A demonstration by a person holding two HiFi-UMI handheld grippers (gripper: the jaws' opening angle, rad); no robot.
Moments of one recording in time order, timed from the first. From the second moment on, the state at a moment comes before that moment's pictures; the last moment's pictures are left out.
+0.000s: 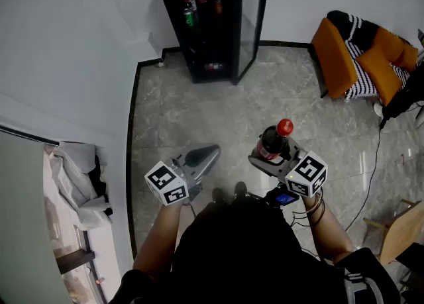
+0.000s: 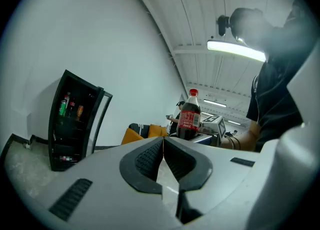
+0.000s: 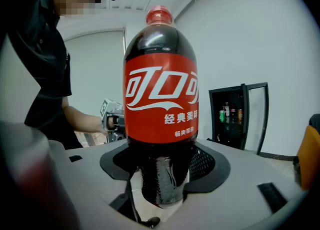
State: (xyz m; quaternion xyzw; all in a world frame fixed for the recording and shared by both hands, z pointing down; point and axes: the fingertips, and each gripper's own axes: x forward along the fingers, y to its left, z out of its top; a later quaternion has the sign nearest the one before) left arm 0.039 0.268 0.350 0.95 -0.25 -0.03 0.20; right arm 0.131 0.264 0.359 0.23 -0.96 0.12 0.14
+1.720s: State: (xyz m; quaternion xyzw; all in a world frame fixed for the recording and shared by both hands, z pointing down) left arm 0.059 0.297 0.379 0.93 -0.28 -0.01 0.24; right arm 0.140 0.285 0.388 0.19 -0.96 0.13 0.13
